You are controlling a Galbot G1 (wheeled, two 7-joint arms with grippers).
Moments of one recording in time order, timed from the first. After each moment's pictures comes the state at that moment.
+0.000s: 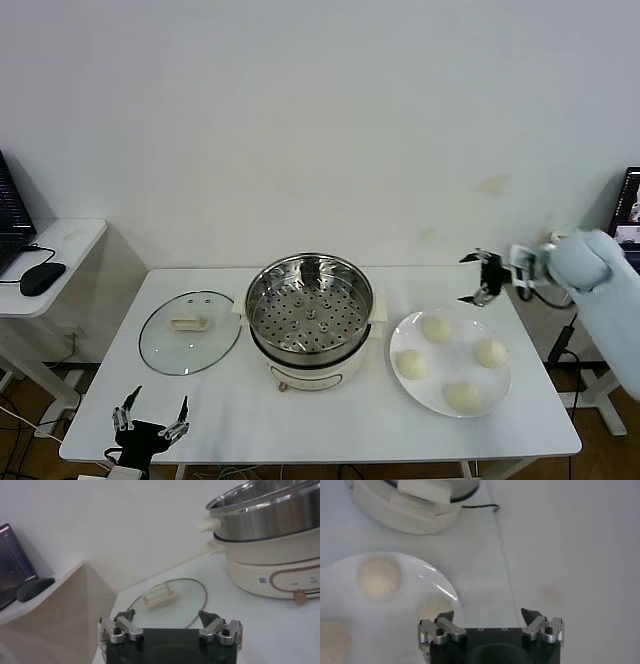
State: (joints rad) left arm 1.76 -1.42 -0.77 -2.09 0.19 0.14 0.10; right arm -0.14 0.77 -0.24 1.23 -0.28 -0.08 -1.17
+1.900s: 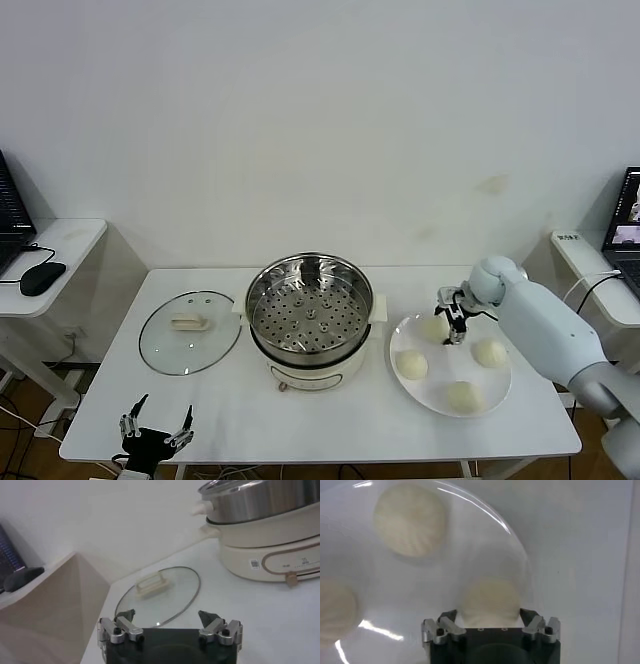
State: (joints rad) left arm 1.75 -1.42 -0.75 -2.05 0.22 0.13 0.11; right arm -0.18 0.95 -0.41 0.93 -0.46 -0.04 -1.11
